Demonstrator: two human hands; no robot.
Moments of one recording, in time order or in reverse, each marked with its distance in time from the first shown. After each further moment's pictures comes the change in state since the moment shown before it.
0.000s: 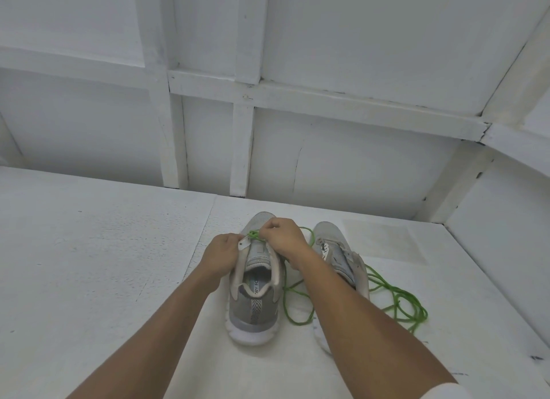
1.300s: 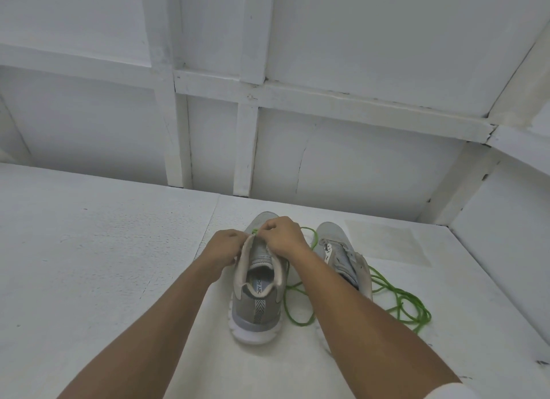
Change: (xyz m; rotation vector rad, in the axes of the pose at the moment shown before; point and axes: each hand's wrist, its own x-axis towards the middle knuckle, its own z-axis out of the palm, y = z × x) left_hand 0.023 -0.008 -0.004 -0.191 -0.105 -0.160; right_hand 0.002 -0.005 0.005 -0.360 -0.004 -0.086
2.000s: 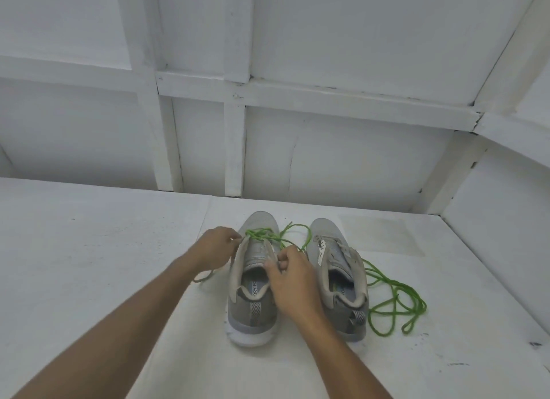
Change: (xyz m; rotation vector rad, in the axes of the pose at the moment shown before) left_hand 0.007 0.016 -0.014 0.784 -0.085 0.308; right_hand -0.092 0.028 0.012 0.098 0.284 -0.017
